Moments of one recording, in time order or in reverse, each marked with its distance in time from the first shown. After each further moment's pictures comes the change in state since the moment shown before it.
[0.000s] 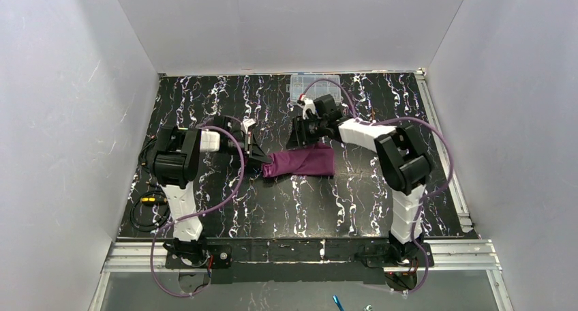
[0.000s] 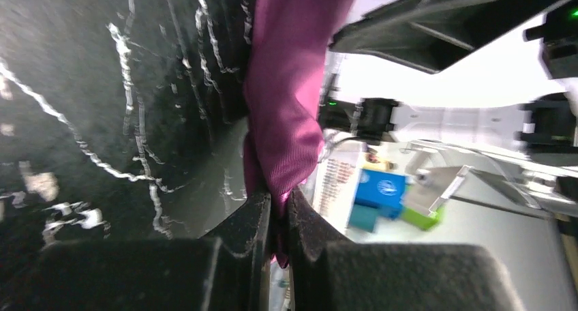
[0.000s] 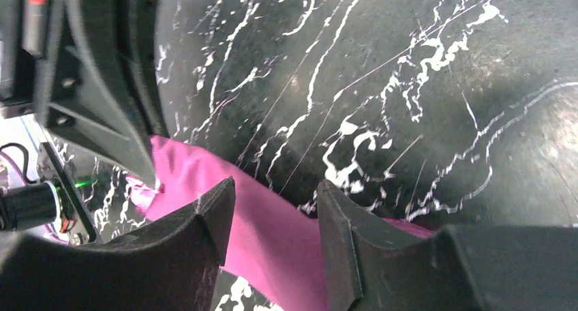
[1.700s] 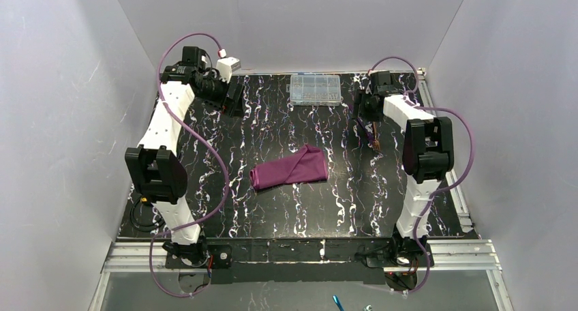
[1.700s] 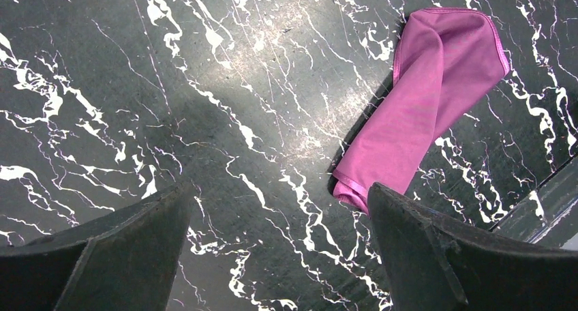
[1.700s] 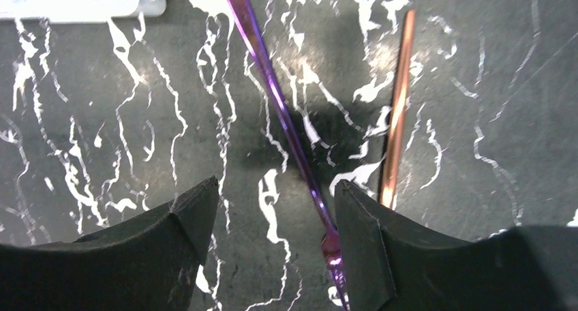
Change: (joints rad) left arm 0.061 -0.200 0.896 -1.109 -0.772 0.937; right arm -0.423 0.080 0.229 -0.319 0.475 -0.087
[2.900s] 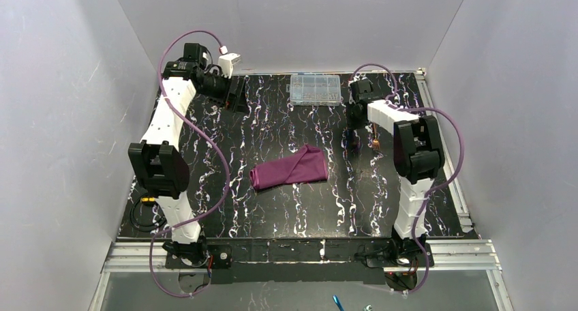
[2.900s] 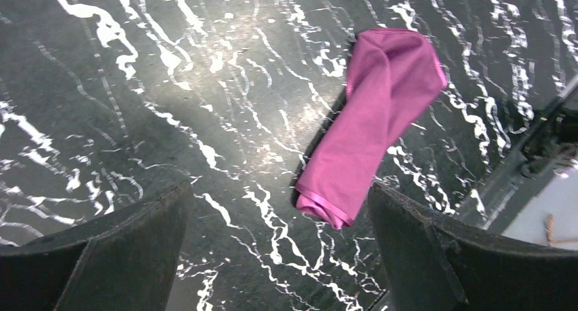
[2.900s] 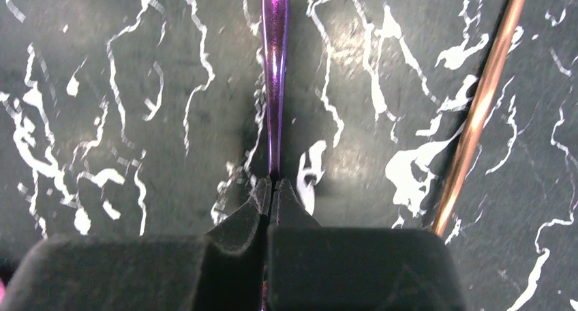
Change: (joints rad) left arm 0.003 0.059 0.083 -0.034 0.105 -0.061; right arm 0.130 0.046 -0.014 -0.013 0.153 -0.099
